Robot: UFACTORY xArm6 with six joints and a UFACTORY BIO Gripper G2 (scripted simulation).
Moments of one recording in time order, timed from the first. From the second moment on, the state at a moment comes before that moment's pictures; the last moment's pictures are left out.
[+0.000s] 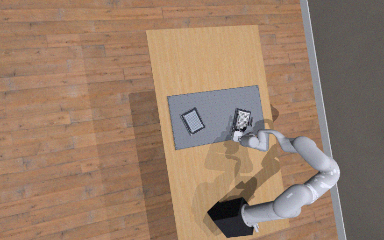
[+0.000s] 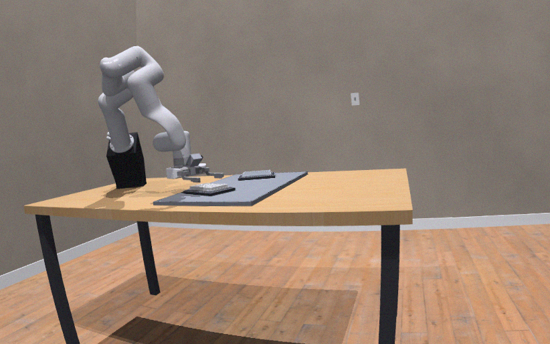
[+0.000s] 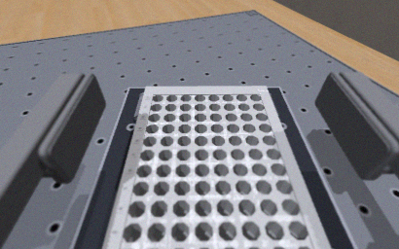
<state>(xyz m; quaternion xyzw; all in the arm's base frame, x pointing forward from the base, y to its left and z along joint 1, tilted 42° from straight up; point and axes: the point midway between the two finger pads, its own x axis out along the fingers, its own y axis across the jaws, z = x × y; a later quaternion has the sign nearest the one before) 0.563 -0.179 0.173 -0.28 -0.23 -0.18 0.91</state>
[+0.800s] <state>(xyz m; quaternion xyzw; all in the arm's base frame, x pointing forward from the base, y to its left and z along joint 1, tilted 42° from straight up) 0.566 -0.184 0.167 -0.28 -0.23 -0.18 0.91</state>
